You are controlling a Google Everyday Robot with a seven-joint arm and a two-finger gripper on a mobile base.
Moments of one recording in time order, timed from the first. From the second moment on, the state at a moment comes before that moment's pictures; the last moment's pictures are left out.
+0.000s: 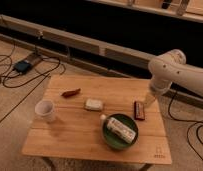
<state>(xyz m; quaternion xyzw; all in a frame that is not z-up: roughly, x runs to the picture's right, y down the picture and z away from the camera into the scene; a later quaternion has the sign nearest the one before) 0.294 0.056 0.738 -0.21 0.20 0.42 0.86</state>
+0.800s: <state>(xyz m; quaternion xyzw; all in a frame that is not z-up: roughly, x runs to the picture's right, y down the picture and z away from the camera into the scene) 0.307 0.064 0.803 -0.19 0.24 0.50 0.81</state>
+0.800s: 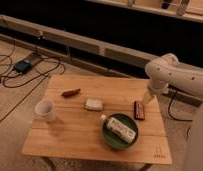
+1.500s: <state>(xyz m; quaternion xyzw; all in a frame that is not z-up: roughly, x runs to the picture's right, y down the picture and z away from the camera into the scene) 0.288 0.099 0.877 -0.19 0.27 0.57 0.75</state>
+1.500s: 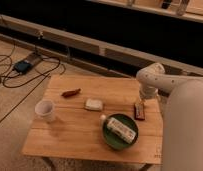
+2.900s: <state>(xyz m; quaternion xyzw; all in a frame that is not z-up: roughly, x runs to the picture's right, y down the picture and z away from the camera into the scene) 0.278 0.126 0.918 -0.27 0.24 0.62 0.70</state>
